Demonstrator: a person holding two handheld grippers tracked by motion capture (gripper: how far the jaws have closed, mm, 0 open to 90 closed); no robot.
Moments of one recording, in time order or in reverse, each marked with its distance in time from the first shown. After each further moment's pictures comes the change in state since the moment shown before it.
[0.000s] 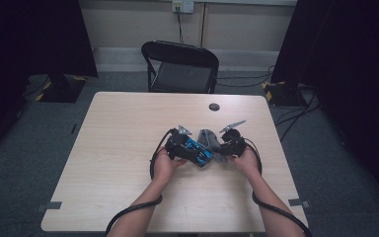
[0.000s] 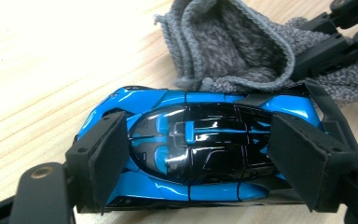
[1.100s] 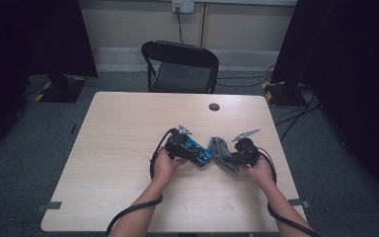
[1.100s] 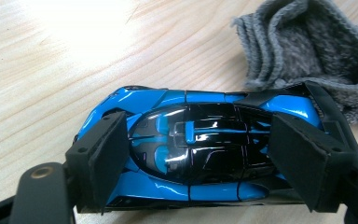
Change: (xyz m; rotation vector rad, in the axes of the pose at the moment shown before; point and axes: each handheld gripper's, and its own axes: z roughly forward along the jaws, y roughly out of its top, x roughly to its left) left arm 0.000 0.001 0.000 0.008 0.000 0.000; right arm -0.004 -0.040 -0.031 0.008 0.026 -0.003
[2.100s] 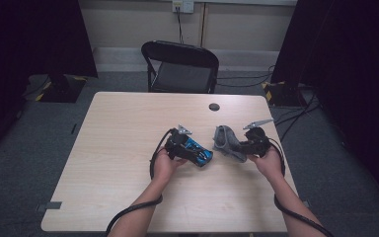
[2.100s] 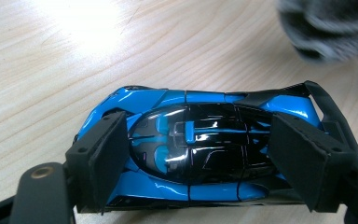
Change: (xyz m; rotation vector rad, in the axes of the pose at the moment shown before) left arm 0.000 -0.001 0.000 -0.007 0.002 -0.004; right arm -0.016 0.021 -0.038 -0.091 -0.053 0.066
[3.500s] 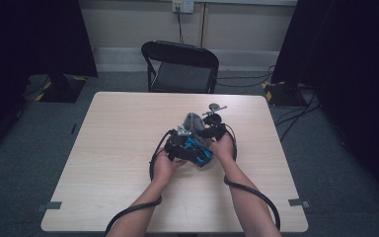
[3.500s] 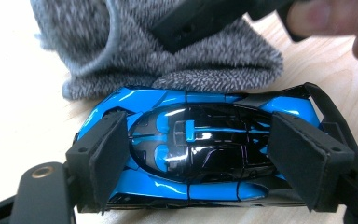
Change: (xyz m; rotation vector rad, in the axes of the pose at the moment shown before) left arm -0.001 -0.004 -0.001 -0.028 0.003 -0.007; right arm 0.043 0.076 0.117 0.011 -0.081 0.068
